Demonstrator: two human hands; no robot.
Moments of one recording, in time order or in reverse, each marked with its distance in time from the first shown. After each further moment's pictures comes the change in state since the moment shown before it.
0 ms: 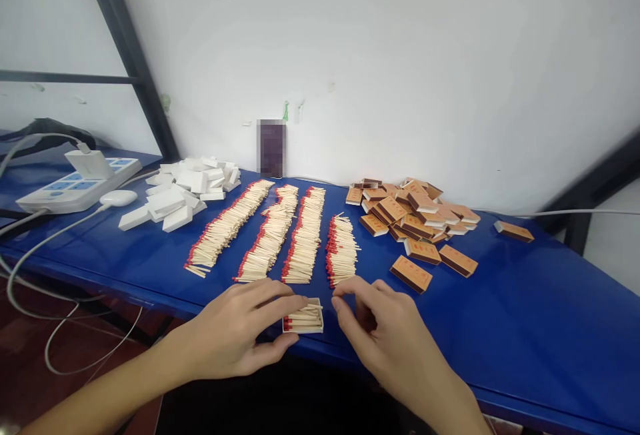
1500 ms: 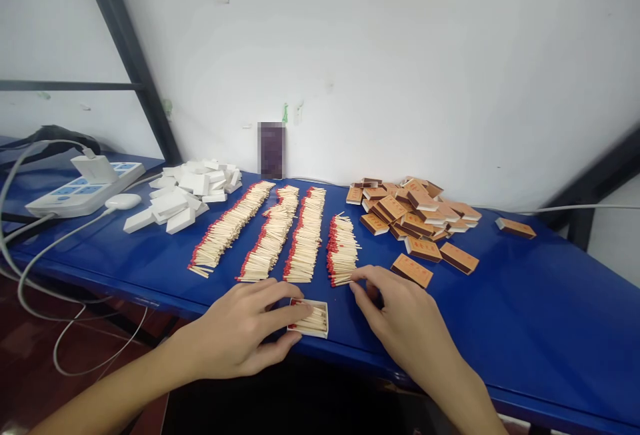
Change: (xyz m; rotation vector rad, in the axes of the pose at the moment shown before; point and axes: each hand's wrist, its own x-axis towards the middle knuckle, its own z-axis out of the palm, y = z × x) left_hand 0.003 0.002 -0.002 0.065 -0.066 0.047; right_hand 0.006 0.031 0.004 -0.124 -0.016 0.166
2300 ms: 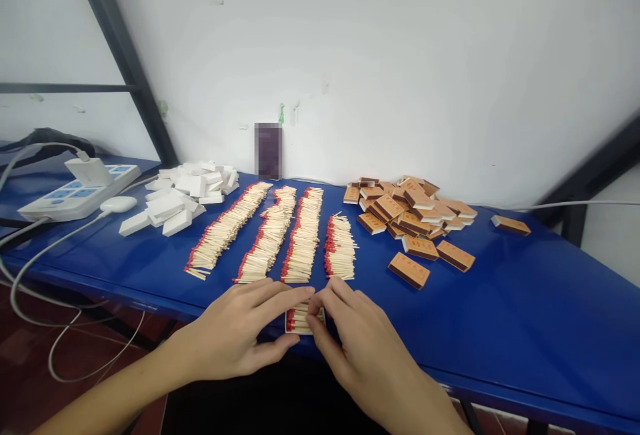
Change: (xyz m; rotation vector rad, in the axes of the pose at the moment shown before) left_hand 0.000 -0.001 0.000 -0.105 0.006 -0.081; right_hand -0.018 -0.050 0.004 0.252 -0.217 -0.200
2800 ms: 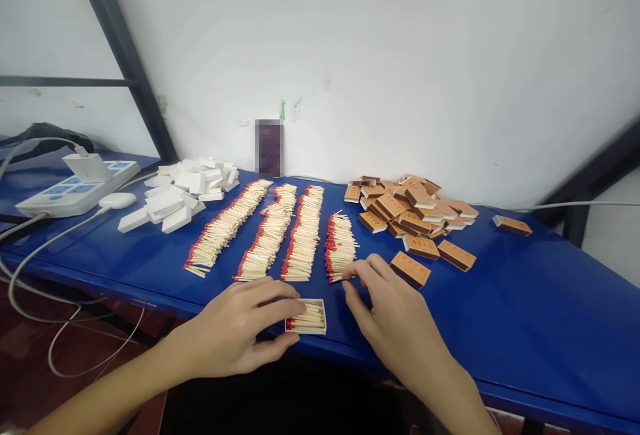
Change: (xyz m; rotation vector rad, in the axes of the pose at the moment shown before) left_hand 0.000 -0.002 0.001 -0.009 0.020 0.046; right_hand 0.007 0.033 -0.016 -0.253 0.241 0.095
